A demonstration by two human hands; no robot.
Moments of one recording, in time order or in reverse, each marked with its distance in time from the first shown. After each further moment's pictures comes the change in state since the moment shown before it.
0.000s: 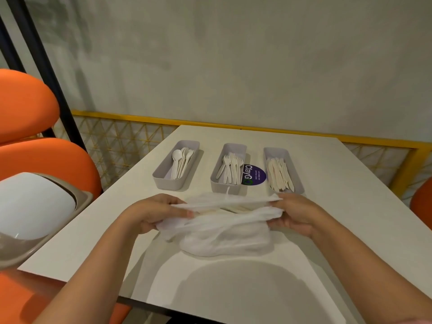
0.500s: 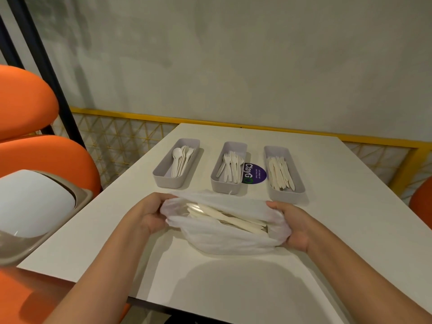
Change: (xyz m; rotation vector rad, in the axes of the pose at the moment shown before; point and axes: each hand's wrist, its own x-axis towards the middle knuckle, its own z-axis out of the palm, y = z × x) left_hand 0.016 -0.012 0.005 -0.856 0.096 -0.101; right_hand 0.001 0.022 0.004 0.183 0.055 0.287
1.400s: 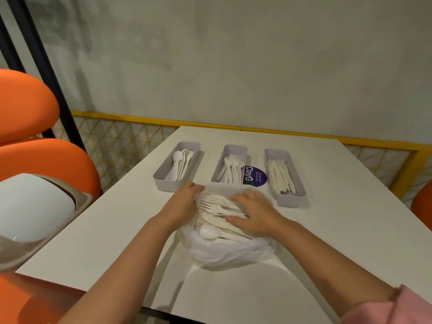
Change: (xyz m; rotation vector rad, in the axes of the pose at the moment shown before) left_hand 0.022 -0.012 0.039 1.468 0.146 0.812; right_hand 0.022 -0.006 0.044 -1.534 0.087 -0.765
